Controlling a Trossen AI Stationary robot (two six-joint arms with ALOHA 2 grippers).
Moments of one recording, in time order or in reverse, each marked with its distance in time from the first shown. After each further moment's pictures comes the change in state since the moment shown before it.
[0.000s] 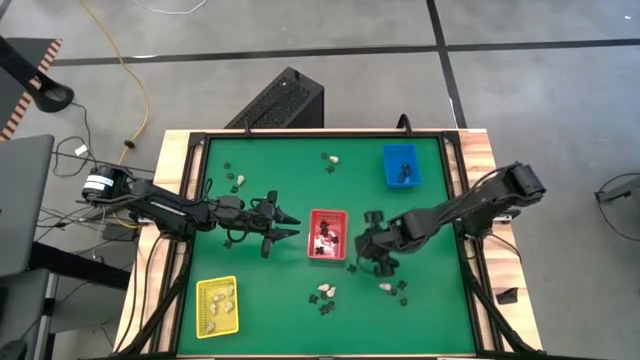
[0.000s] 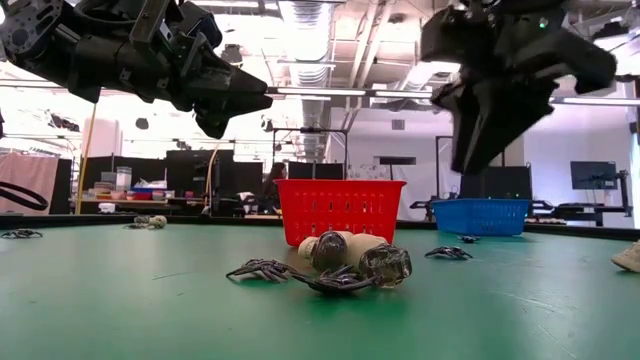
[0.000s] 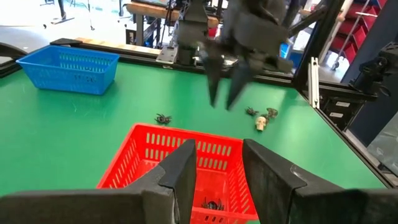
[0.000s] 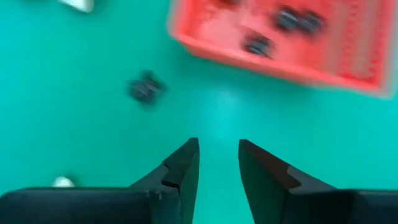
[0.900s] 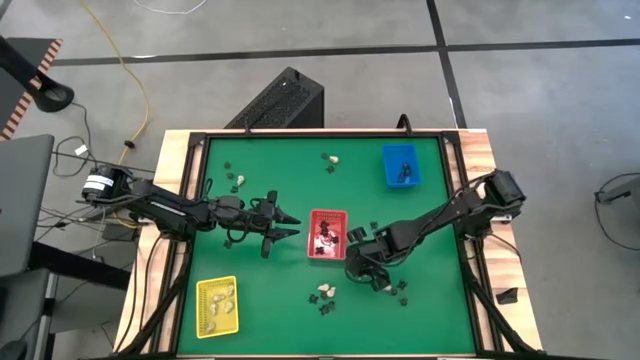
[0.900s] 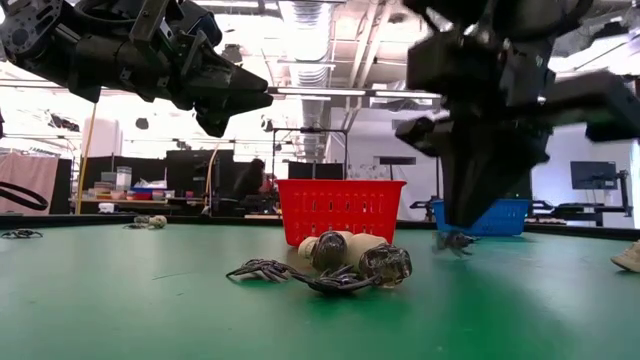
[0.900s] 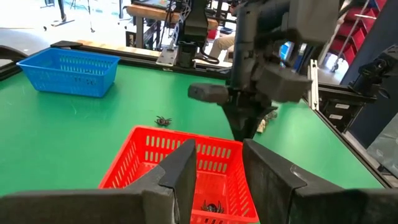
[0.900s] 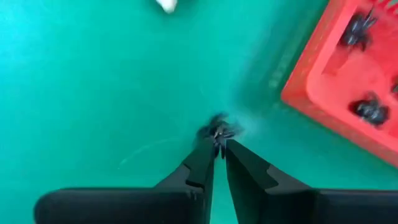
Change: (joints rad) left arm 0.000 0.000 0.000 0.009 0.000 0.000; right arm 0.024 0.180 -0.001 0.223 -0.181 -0.248
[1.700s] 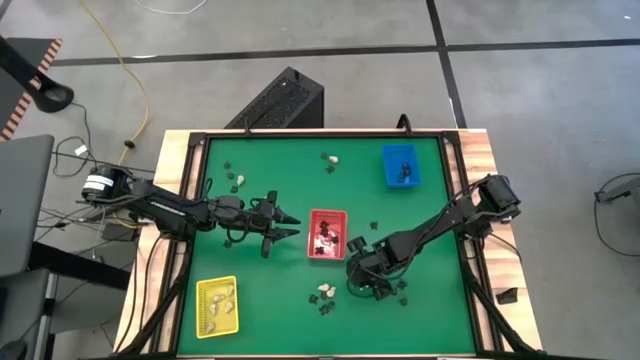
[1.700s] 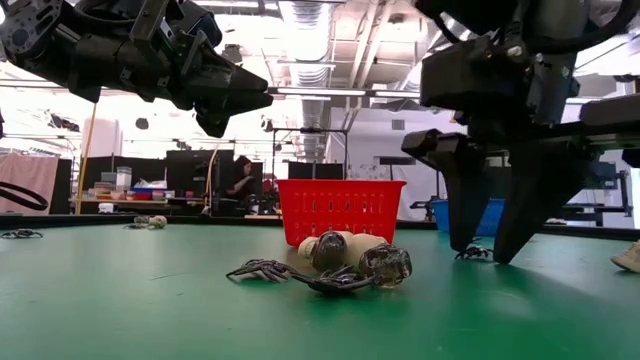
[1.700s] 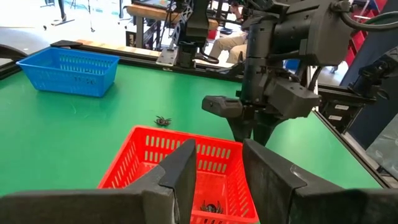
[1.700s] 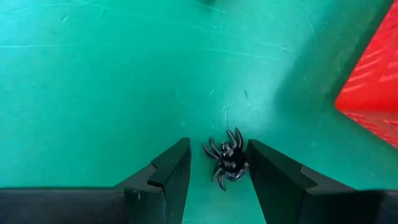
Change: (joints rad) left arm 0.000 0.000 0.000 0.001 0.000 -0.006; right arm 0.064 0.081 0.004 0.028 0.020 0.017
